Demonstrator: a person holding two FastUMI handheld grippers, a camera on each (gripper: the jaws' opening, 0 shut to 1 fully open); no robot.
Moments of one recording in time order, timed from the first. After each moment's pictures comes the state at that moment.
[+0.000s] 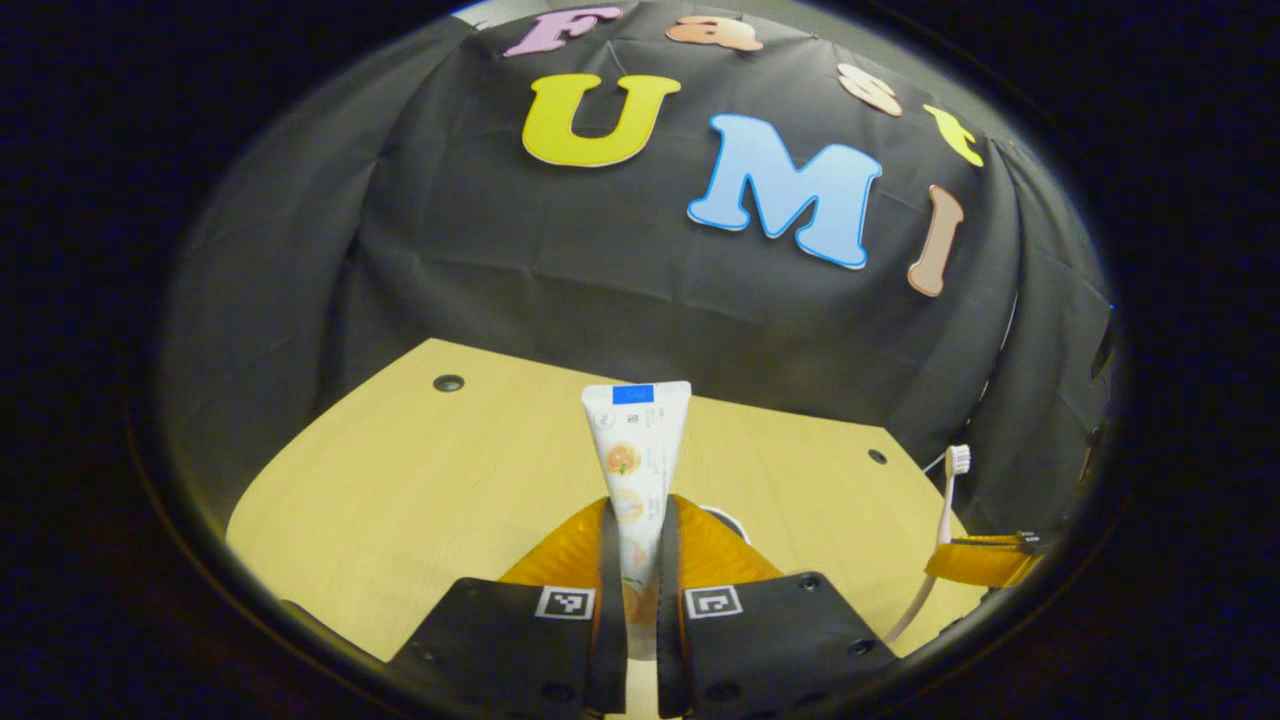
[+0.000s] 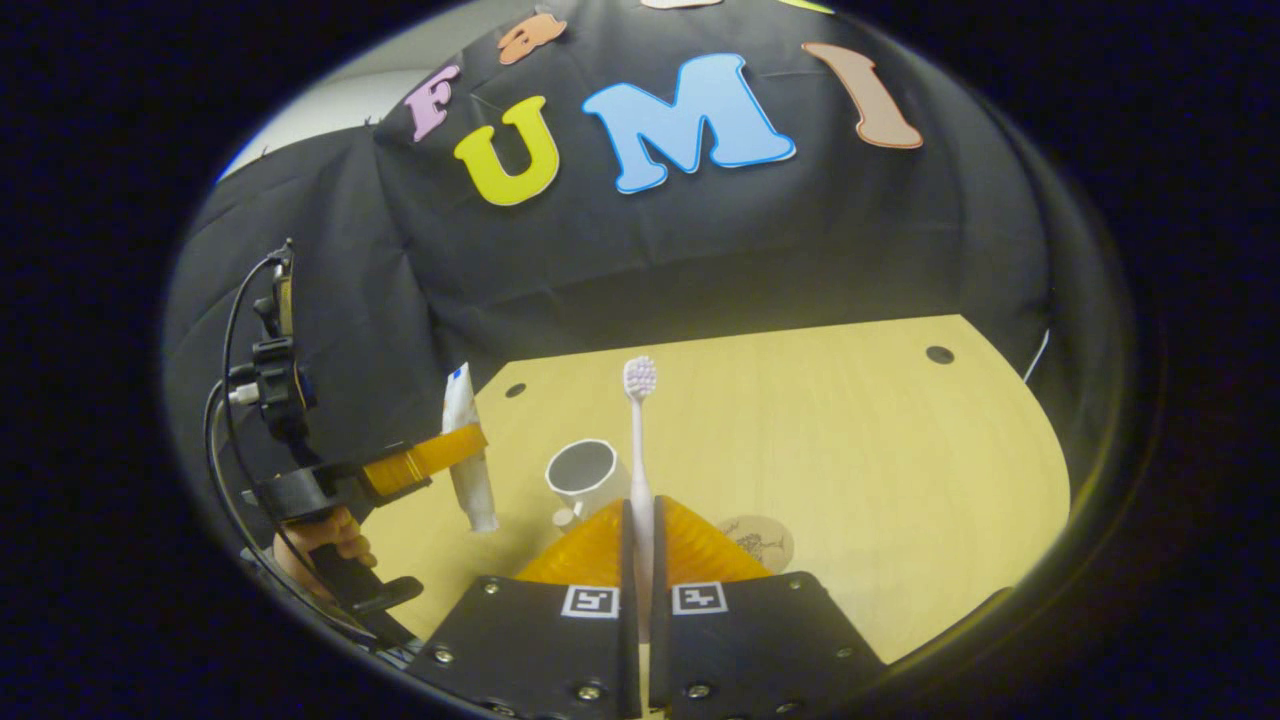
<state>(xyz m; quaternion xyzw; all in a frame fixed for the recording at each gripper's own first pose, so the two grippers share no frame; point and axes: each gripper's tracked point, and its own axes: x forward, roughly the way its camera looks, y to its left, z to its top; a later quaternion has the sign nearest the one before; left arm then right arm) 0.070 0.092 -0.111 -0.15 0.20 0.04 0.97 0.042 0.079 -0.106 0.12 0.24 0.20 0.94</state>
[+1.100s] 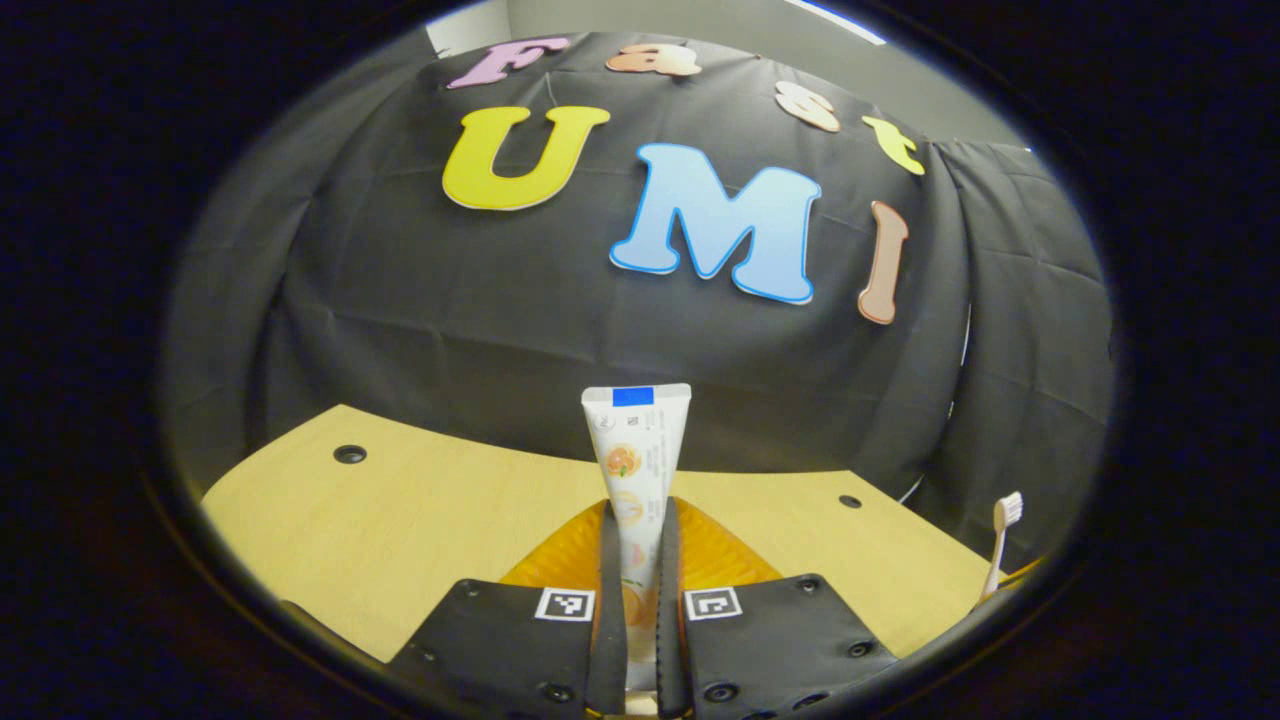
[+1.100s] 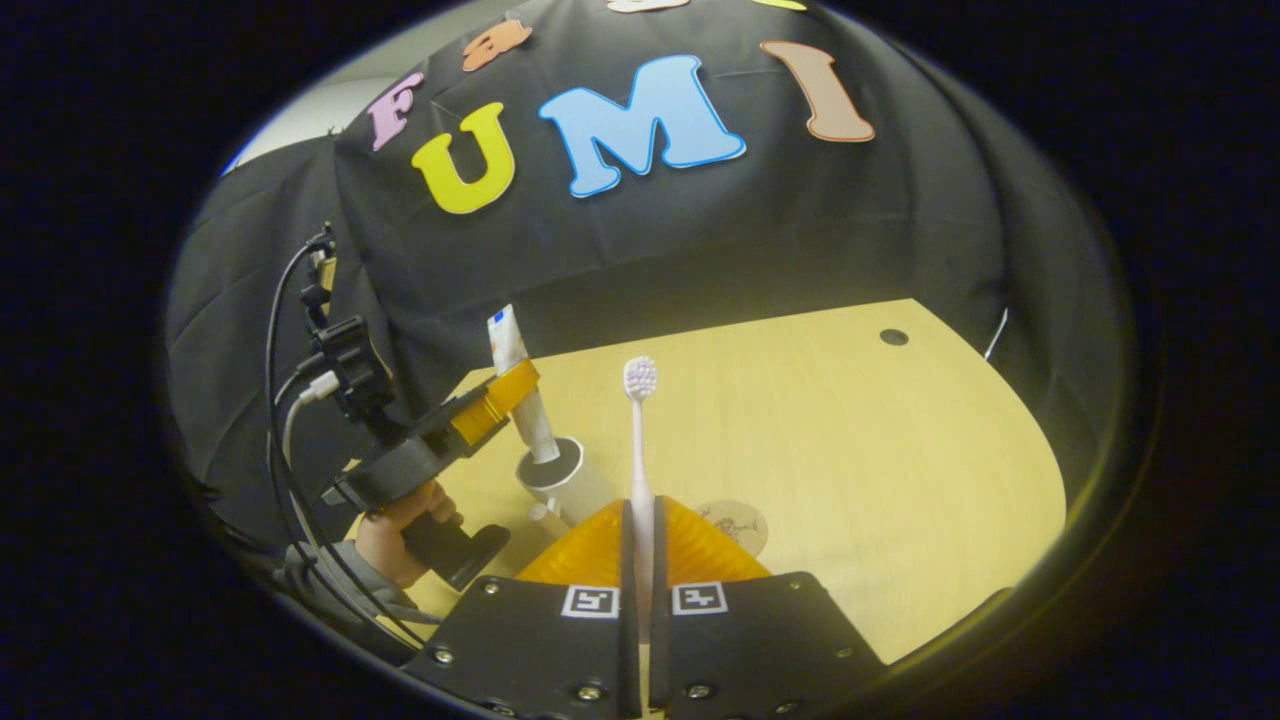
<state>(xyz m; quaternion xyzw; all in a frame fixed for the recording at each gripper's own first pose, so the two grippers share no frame) 0.174 0.039 -0.127 -0.11 0.10 -0.05 0.99 0.030 0.060 -0.117 0.13 0.25 0.13 0.95</state>
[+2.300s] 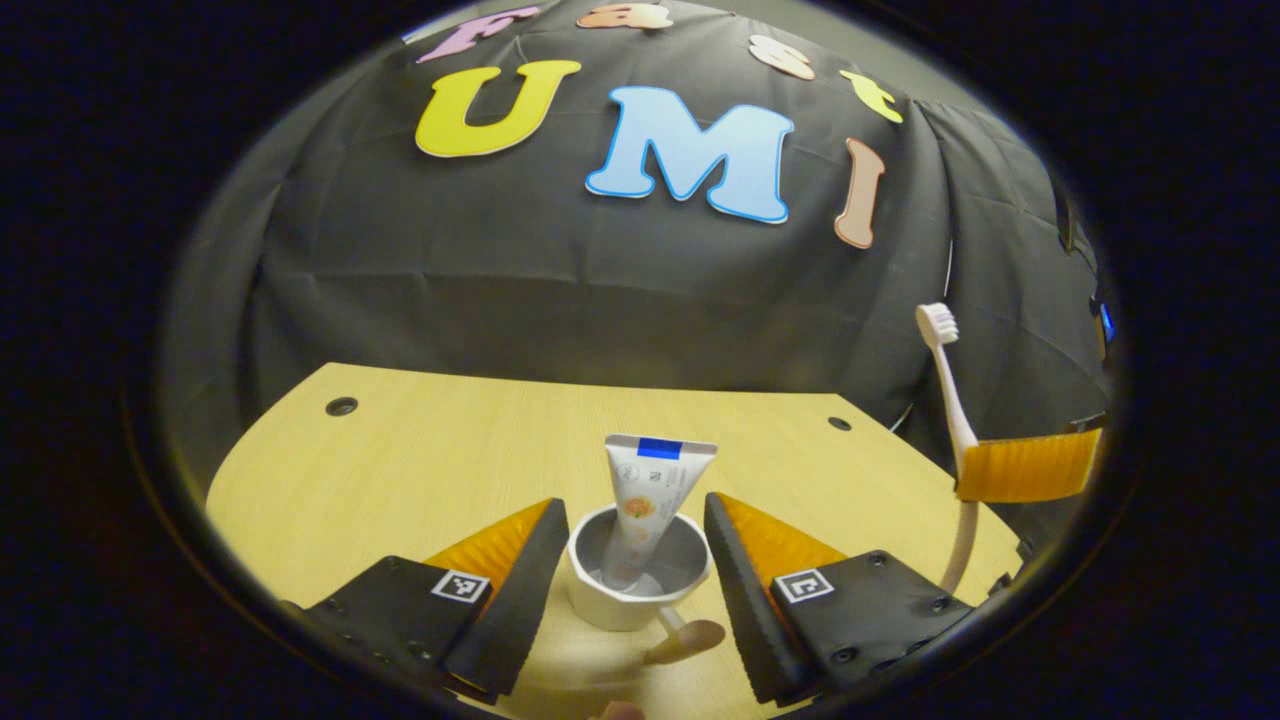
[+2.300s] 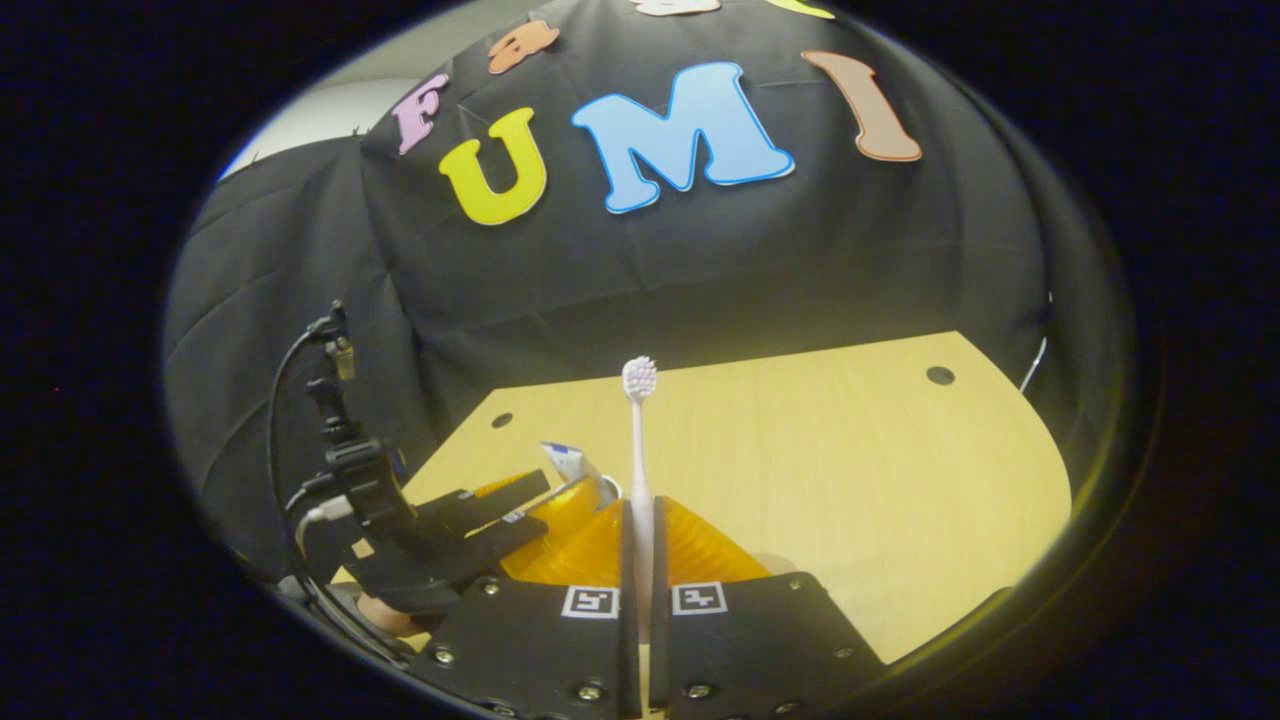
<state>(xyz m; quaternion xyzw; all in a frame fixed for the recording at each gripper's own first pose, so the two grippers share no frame) 0.122 0.032 -0.174 -0.09 0.20 -0.08 0.97 0.089 0.097 -0.083 0.13 0.21 0.18 0.95</state>
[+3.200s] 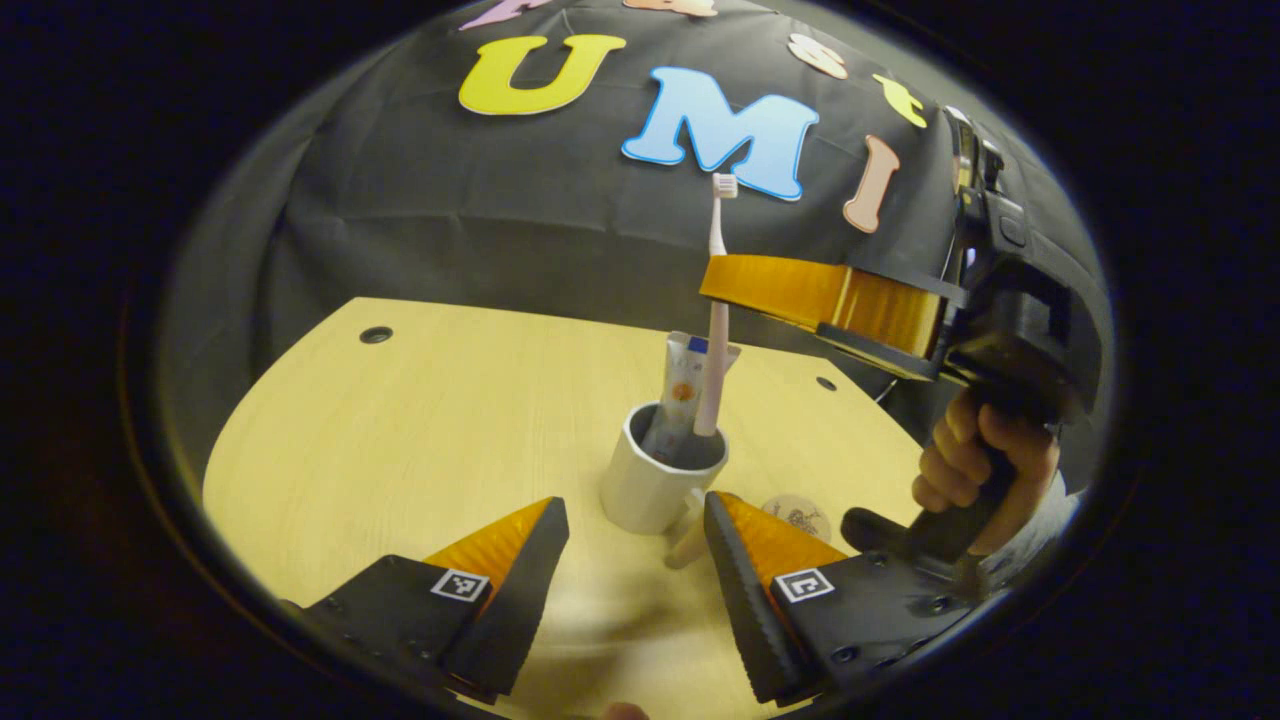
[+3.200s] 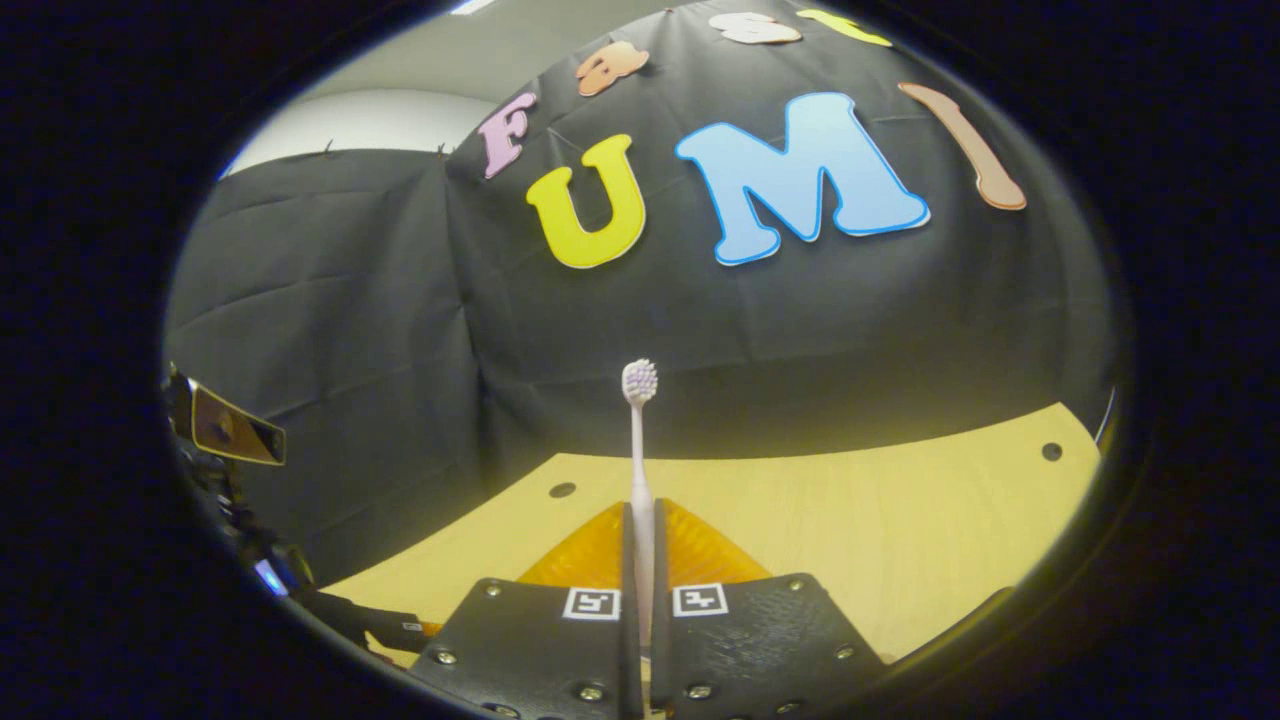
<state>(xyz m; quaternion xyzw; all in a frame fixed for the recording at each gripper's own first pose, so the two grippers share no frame) 0.034 0.071 -0.195 -0.13 0.28 -0.08 0.95 0.177 0.206 -0.064 0.10 0.07 0.26 0.96</state>
